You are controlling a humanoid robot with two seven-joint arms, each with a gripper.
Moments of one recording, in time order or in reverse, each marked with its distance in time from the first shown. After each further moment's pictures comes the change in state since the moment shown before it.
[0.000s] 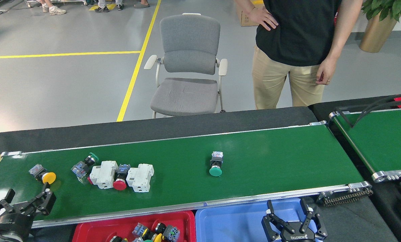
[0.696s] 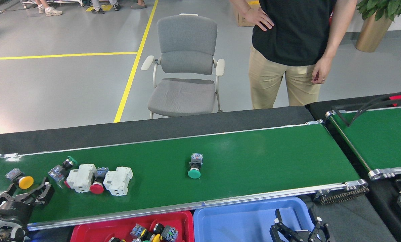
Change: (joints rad) left arm -0.220 0.070 -0.065 0.374 0.000 0.042 -0.003; right arm 0.029 -0.028 -0.032 0.012 0.000 -0.016 -0.004
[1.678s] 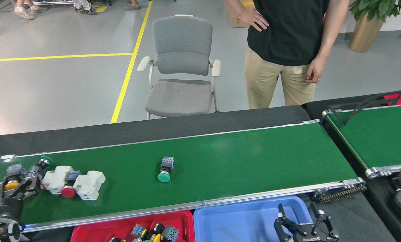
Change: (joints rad) left arm 0.137 -0.045 -0.053 -0.308 0.030 -0.049 0.091; right arm -0.041 -0.001 -0.111 0.039 -0.048 -0.073 -0.001
